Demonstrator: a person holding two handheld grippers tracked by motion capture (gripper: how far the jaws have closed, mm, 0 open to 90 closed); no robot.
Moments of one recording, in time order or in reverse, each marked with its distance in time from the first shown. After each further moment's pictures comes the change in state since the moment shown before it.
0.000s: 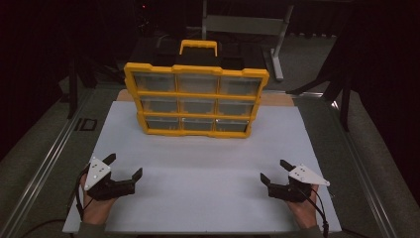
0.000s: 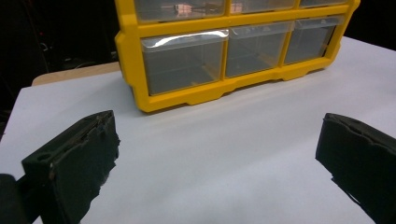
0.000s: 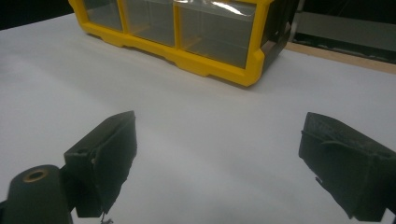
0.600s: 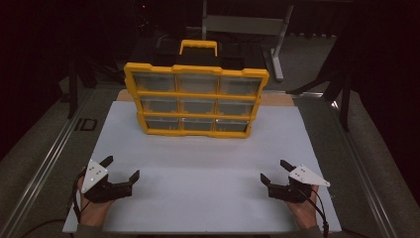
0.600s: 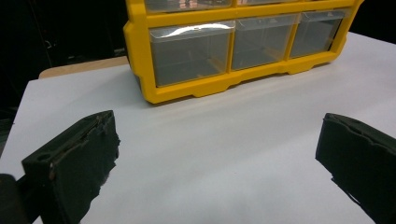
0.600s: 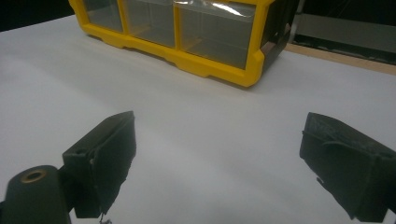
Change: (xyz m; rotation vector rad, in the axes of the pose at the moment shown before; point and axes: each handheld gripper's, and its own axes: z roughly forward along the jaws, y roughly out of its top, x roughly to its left) left arm 0.006 -0.008 -0.003 0.014 0.007 0.011; right arm 0.000 -0.001 -0.001 -0.006 0.001 0.001
